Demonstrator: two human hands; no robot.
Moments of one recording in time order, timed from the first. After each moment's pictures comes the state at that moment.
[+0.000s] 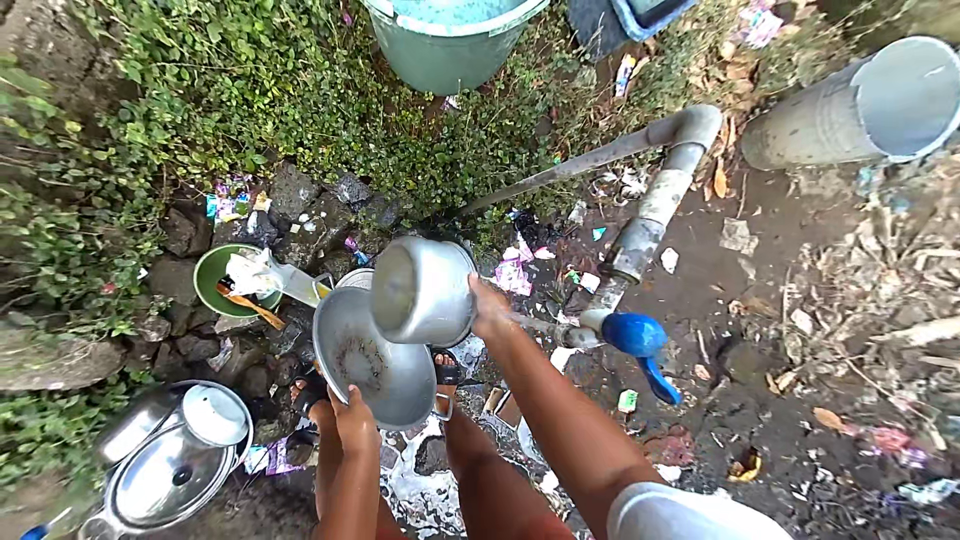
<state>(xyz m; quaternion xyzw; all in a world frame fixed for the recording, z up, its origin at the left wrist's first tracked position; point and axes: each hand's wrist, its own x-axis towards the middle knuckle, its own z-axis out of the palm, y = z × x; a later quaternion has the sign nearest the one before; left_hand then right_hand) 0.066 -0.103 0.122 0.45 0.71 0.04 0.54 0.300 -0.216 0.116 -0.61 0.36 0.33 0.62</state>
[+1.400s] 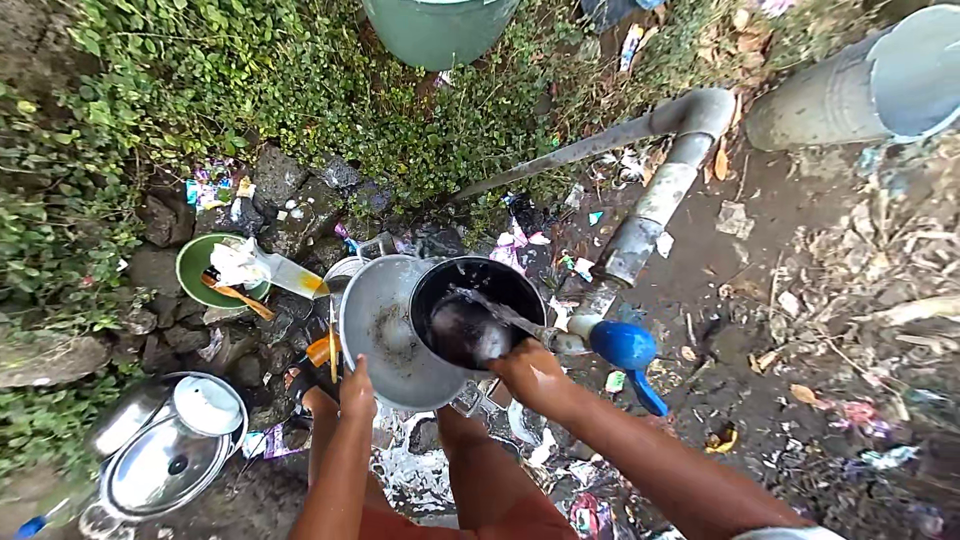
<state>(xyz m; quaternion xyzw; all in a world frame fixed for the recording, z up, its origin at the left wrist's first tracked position) 0.101 -0.102 0.103 0.44 0.68 -0.06 0.58 0.260 -0.331 0.199 -0.82 -0.39 0.42 0.04</state>
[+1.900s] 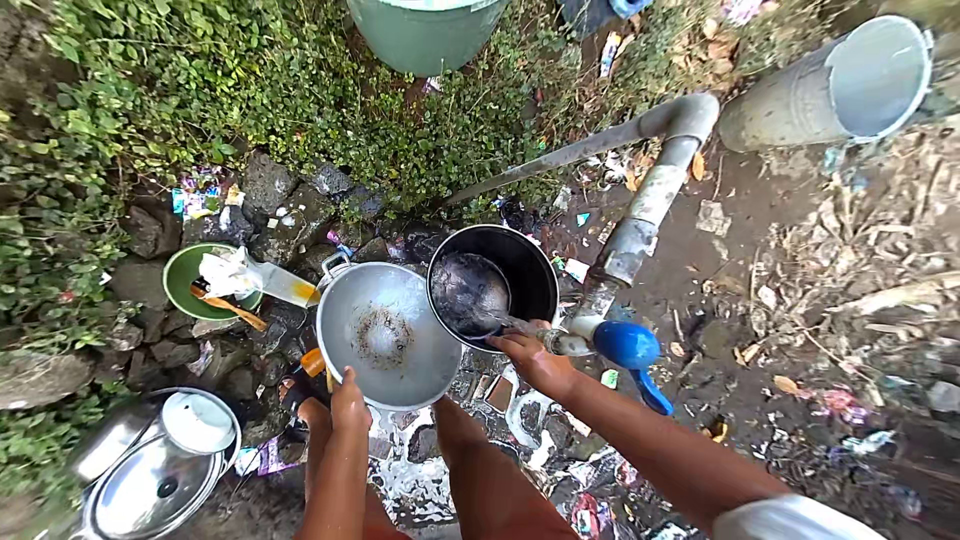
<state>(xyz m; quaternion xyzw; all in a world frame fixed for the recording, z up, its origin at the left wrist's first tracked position) 0.099 -0.095 0.103 0.38 0.72 0.00 0.57 0.267 -0.363 0.155 -0.87 -0.41 0.21 0.18</state>
